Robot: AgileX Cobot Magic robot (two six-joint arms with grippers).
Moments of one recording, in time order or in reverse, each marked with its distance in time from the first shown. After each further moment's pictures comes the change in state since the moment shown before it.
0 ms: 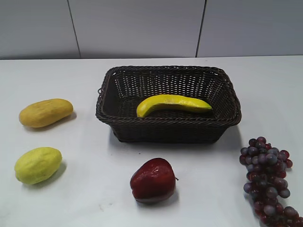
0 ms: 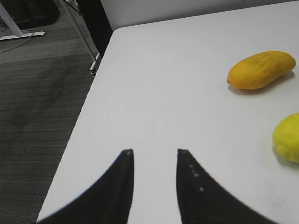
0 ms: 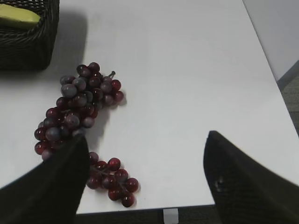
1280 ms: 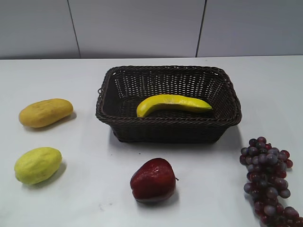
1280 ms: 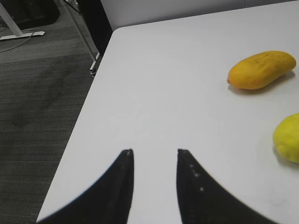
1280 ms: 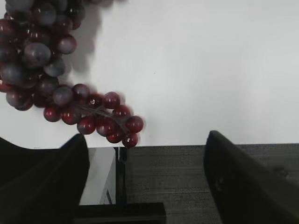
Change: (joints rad) left arm 0.000 0.000 0.000 0.000 0.000 0.000; right arm 0.000 0.823 -0.095 -0.001 -0.018 -0.005
